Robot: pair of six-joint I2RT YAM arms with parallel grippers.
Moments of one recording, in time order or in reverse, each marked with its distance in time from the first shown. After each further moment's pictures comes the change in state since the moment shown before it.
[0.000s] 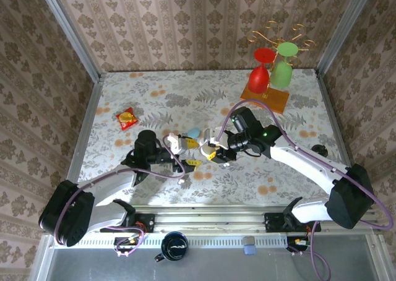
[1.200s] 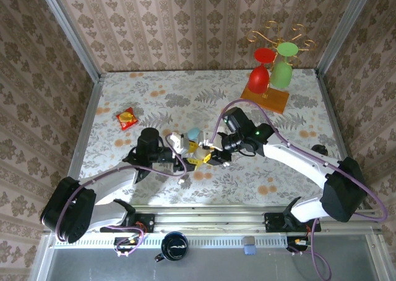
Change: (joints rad) left arm -0.011 0.029 0.040 -0.077 0.056 0.005; right arm 0.046 0.074 0.049 -0.019 -0.014 -0.018
